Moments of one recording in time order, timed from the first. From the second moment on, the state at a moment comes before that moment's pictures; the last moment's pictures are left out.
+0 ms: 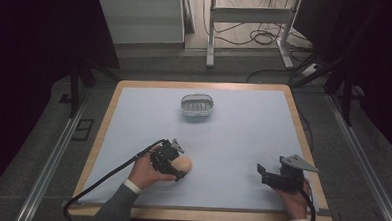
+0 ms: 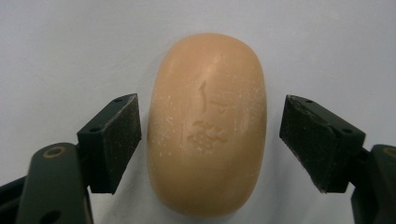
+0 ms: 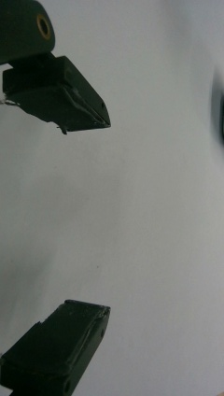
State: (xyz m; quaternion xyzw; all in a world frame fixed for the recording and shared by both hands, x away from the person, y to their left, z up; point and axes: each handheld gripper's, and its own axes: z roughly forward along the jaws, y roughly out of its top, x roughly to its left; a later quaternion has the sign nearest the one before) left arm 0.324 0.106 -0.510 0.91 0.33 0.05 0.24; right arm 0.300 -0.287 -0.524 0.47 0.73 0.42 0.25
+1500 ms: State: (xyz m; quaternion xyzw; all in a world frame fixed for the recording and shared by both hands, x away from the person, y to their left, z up) left arm 0.322 0.122 -0.481 0.90 0.32 0.08 0.28; right arm 0.301 -0.287 -0.525 0.47 0.73 0.42 0.25
